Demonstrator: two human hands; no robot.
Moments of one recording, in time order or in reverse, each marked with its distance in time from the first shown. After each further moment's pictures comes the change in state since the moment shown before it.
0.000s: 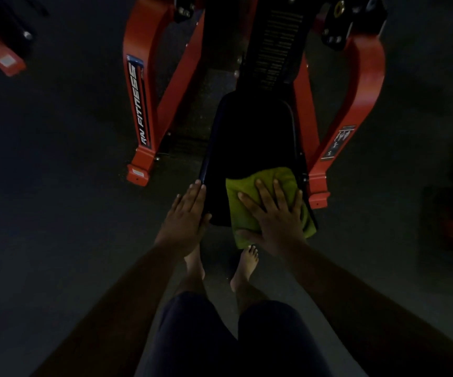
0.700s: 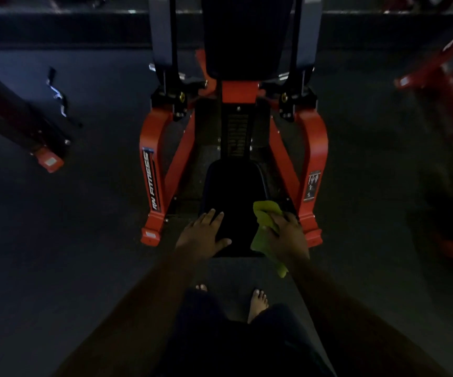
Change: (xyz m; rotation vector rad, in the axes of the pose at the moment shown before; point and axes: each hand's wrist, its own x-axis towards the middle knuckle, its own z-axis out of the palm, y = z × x) left_hand 0.008 0.112 -0.115 0.298 -0.256 0.023; right_hand -0.043 0.032 -0.094 0.662 0.270 0.368
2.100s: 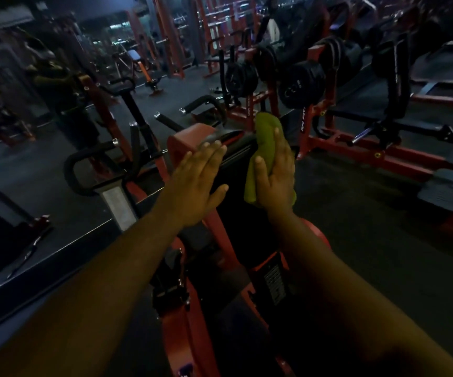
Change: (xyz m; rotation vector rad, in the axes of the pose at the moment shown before) left_hand 0.143 -0.029 -0.563 0.473 0.914 1.097; right_hand 0.311 -0.349 -0.215 0.383 1.235 -0.030
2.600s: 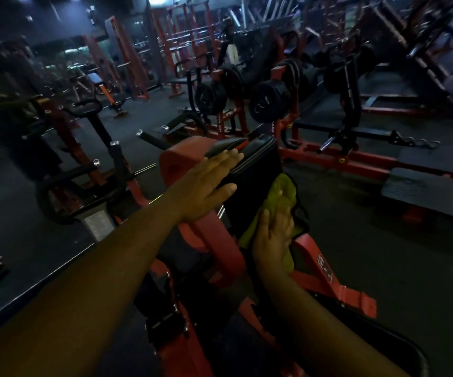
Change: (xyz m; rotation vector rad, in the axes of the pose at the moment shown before) left_hand 0.016 -0.041 -0.018 -0.413 -0.252 0.190; right_hand -0.114 -0.011 0.048 -0.009 0.145 0.476
